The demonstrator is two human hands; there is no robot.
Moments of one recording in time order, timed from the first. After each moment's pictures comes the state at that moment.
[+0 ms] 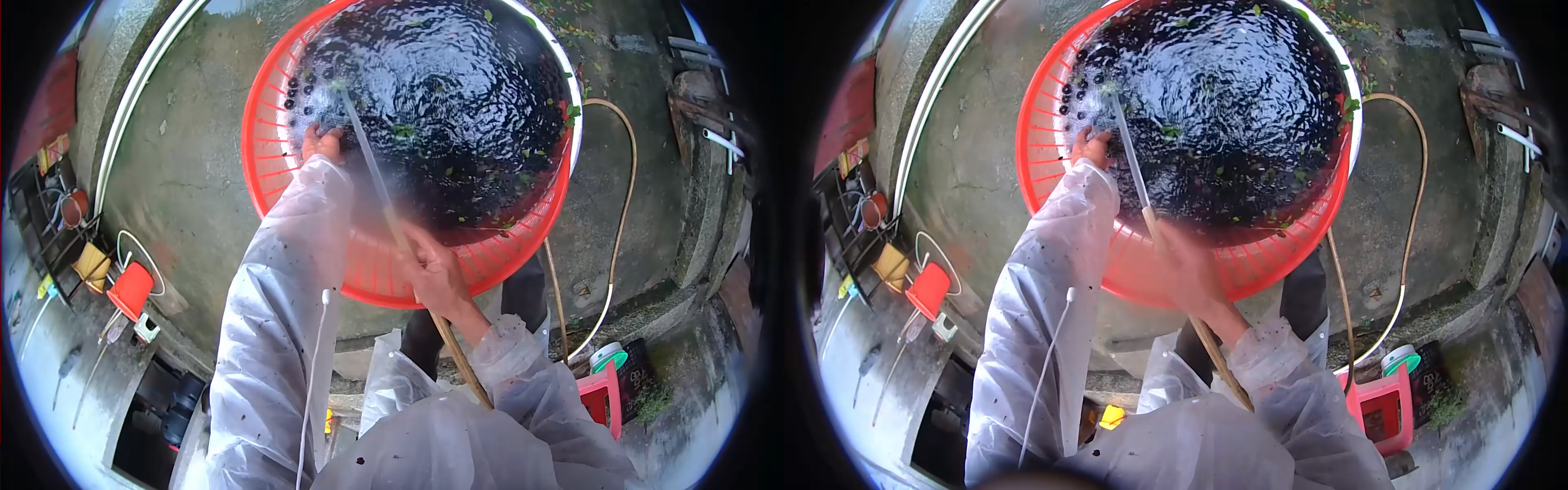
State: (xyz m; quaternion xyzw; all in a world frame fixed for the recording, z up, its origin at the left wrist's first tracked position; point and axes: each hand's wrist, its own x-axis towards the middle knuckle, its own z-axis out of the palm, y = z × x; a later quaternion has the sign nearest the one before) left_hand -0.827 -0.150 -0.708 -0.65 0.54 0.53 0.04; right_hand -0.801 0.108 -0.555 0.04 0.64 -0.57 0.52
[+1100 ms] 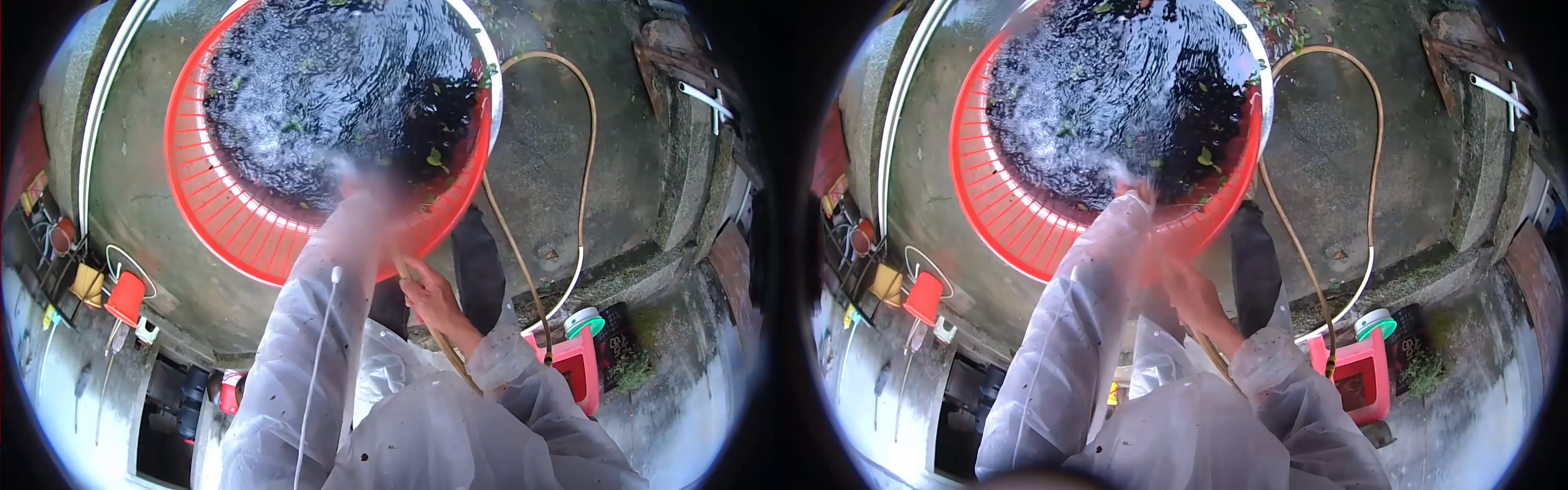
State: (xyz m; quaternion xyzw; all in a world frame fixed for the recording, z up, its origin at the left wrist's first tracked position) left_hand -0.805 0.133 -0.784 -0.65 0.61 0.37 0.26; right_hand -0.848 0.282 -0.514 0.27 0.56 -0.44 0.65
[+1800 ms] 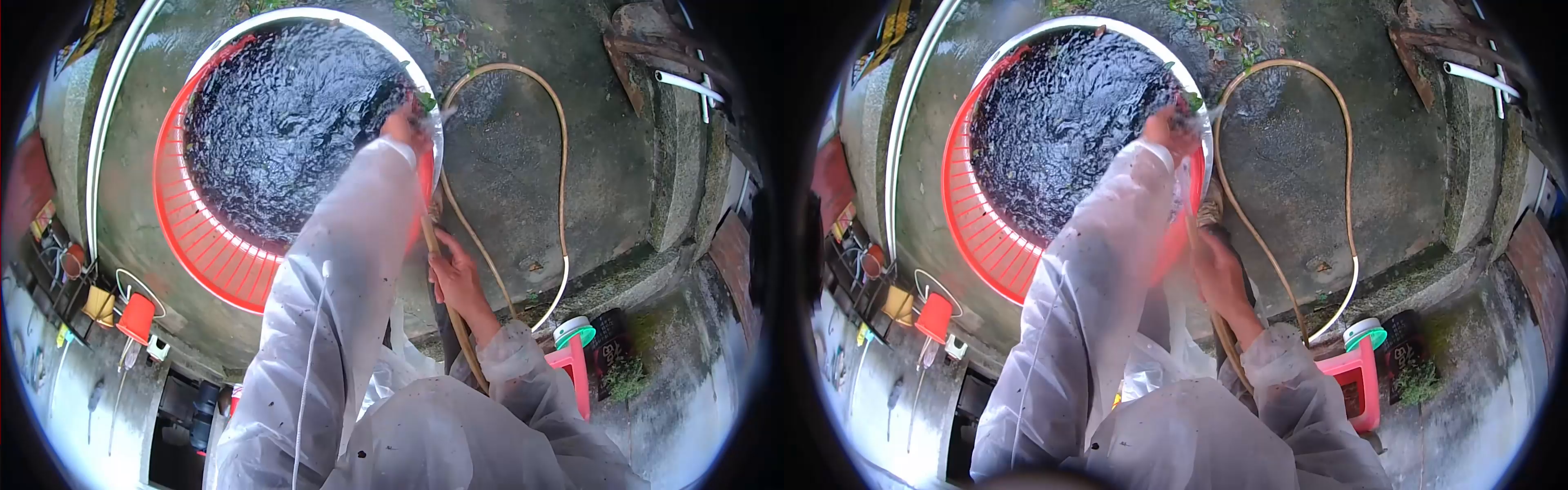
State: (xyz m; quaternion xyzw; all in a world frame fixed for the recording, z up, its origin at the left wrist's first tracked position) left_hand -1.079 0.216 -0.756 -0.59 0.23 0.75 0.19; right_hand -0.973 0.378 -0.546 0.30 0.60 -0.53 0.53
